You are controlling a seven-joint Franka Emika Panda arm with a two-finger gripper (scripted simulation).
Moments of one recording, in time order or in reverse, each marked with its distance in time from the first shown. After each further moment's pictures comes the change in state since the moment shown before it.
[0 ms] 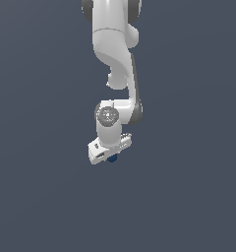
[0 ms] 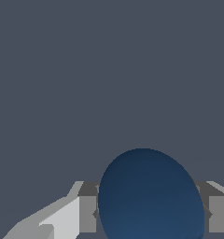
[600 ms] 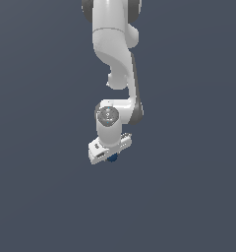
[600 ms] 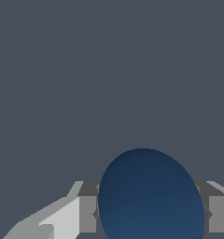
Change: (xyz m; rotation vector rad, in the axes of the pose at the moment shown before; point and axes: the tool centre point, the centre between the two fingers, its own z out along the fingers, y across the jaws) arm 0.000 -0.001 -0.002 0.001 -0.001 0.000
